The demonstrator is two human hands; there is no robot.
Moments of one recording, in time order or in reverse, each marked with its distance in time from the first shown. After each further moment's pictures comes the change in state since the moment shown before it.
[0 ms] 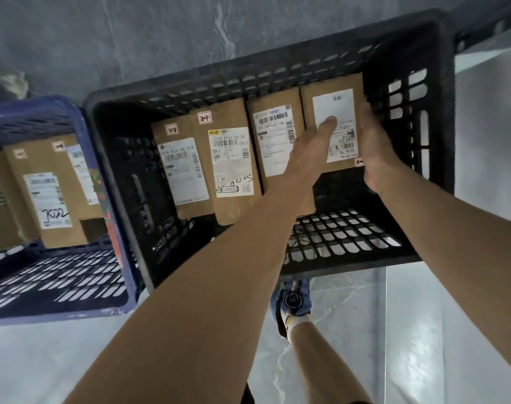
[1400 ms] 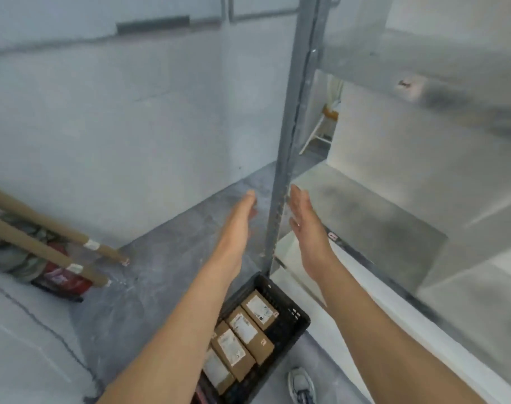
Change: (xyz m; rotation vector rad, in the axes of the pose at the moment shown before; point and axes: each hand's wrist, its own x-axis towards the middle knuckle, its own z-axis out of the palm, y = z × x) left_hand -0.729 0.303 -0.022 0.290 -0.370 0.790; right_hand -0.745 -0.322 -0.113 0.624 0.317 -0.850
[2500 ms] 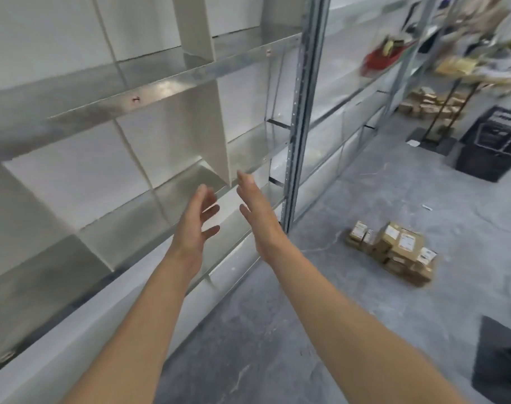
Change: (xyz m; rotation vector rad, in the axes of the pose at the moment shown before) left_hand -0.613 -0.171 0.500 0.393 -1.536 -0.107; right_hand -0.726 -0.036 -0.399 0.132 1.523 -0.225
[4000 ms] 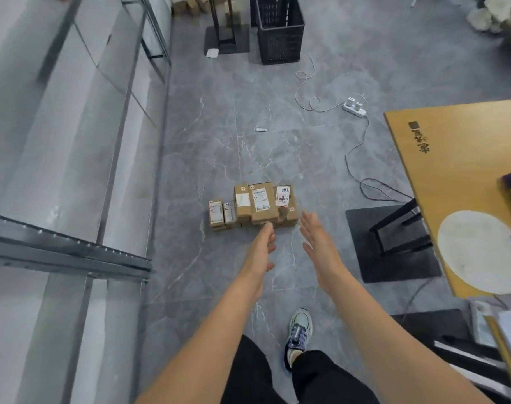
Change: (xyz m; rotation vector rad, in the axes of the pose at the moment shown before) left_hand 0.175 -0.262 0.705 0.503 -0.791 -0.617; right_hand 0.036 0.099 -0.702 0.274 0.989 0.414
